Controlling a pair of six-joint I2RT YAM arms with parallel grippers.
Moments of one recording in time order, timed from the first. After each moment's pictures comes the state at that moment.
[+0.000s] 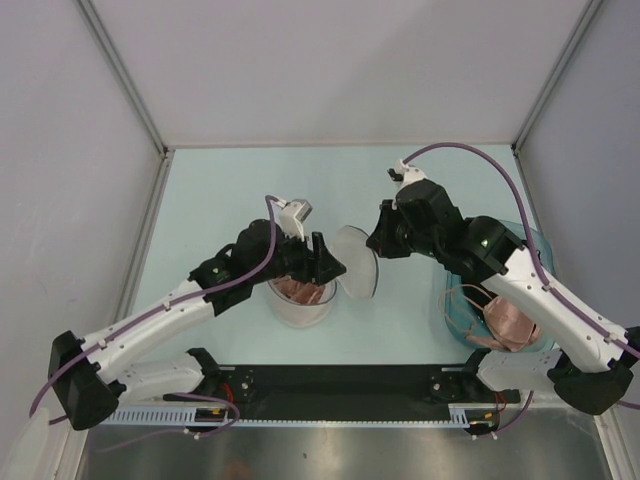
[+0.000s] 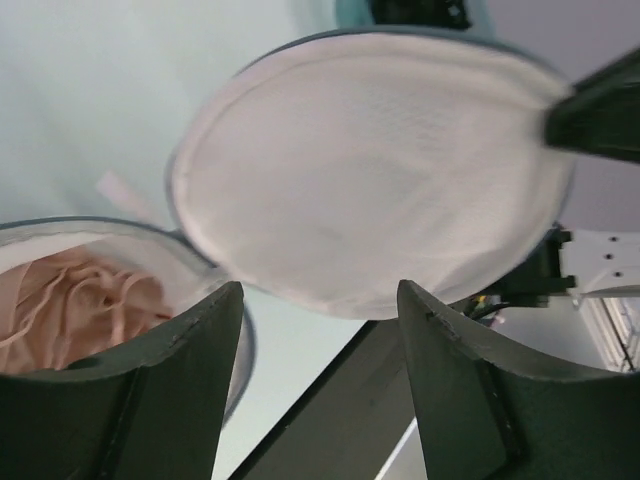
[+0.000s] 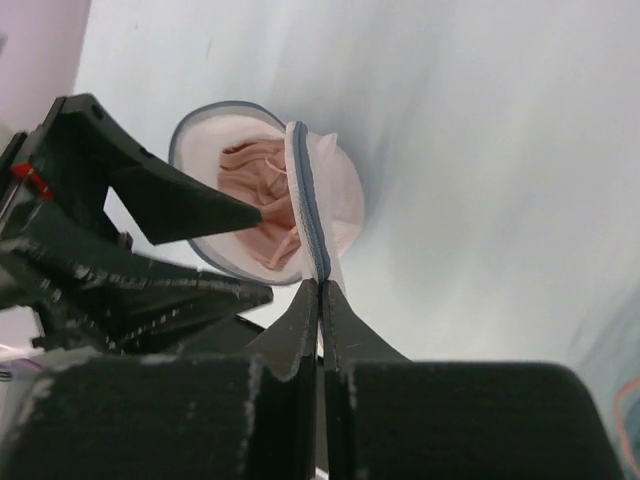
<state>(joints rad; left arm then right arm) -0.82 1.07 0.89 -0.28 0.16 -0.61 0.85 1.20 1.46 -0.90 0.14 0.60</state>
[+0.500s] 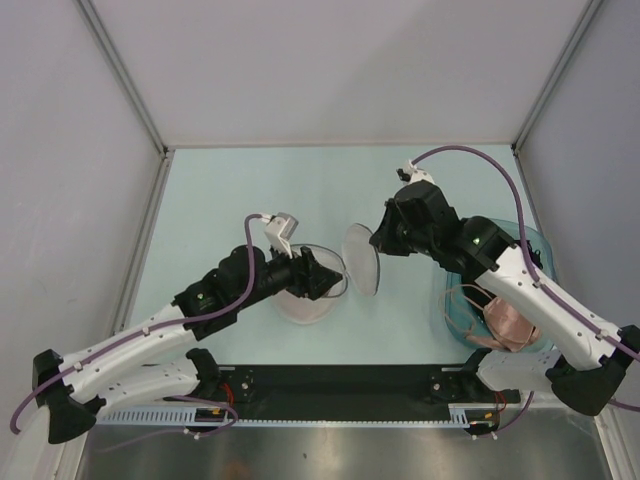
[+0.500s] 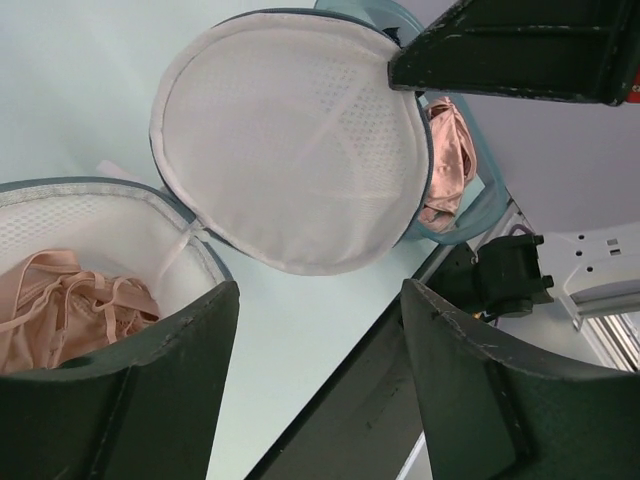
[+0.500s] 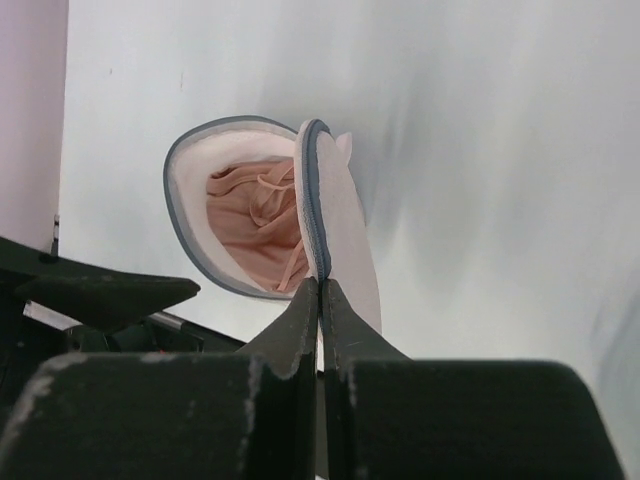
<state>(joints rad) -0.94 0.87 0.74 -0.12 0.00 -0.61 0.81 1.21 1.39 -0.85 0.18 0.72</state>
